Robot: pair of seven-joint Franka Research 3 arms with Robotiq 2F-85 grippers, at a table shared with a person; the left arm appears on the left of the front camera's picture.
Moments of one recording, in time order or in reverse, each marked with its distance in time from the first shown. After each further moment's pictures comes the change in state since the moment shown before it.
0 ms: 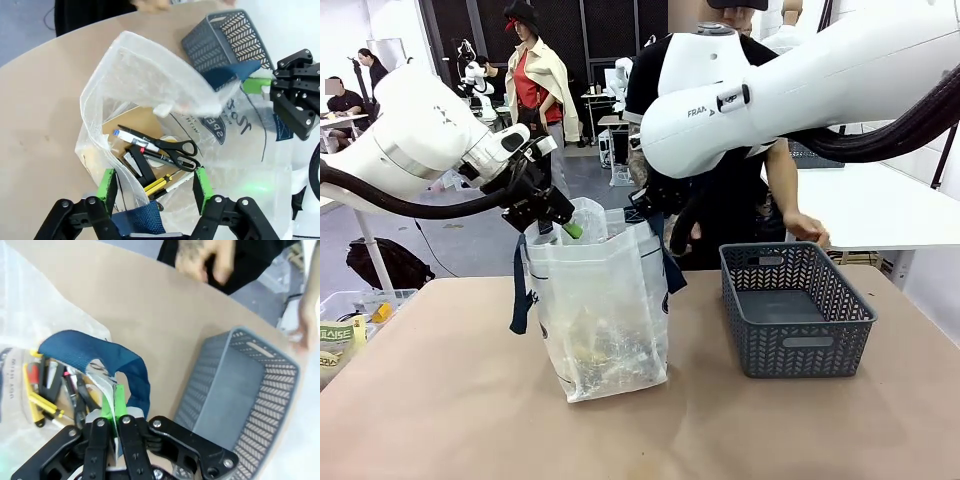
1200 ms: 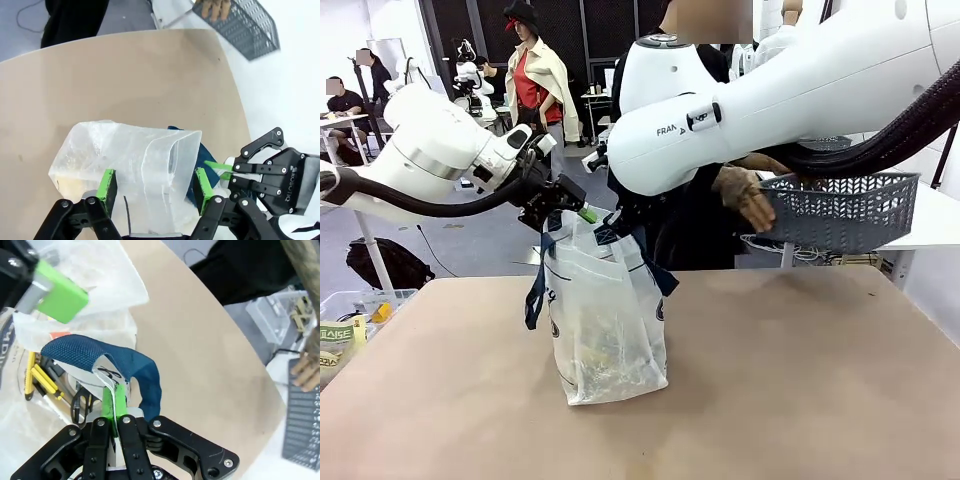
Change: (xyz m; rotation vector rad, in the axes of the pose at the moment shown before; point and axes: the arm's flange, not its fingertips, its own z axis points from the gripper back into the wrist) left arm 0.024 0.015 -0.019 -0.145 -0.089 0.148; right arm -0.008 0.054 -0.013 0.031 0.040 0.376
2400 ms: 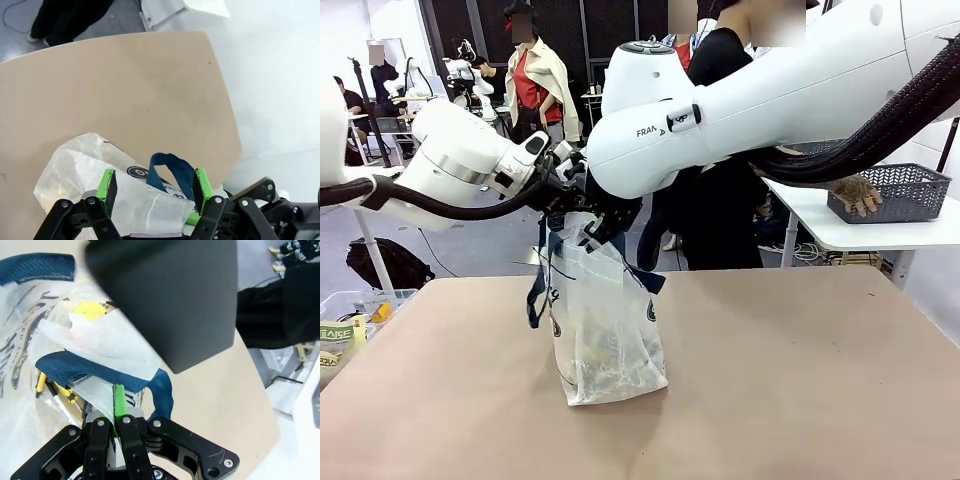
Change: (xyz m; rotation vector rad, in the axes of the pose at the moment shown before) left arm 0.020 0.007 -0.034 -0.070 0.011 0.026; right arm 0.013 0.025 -0.008 0.051 -0.016 0.138
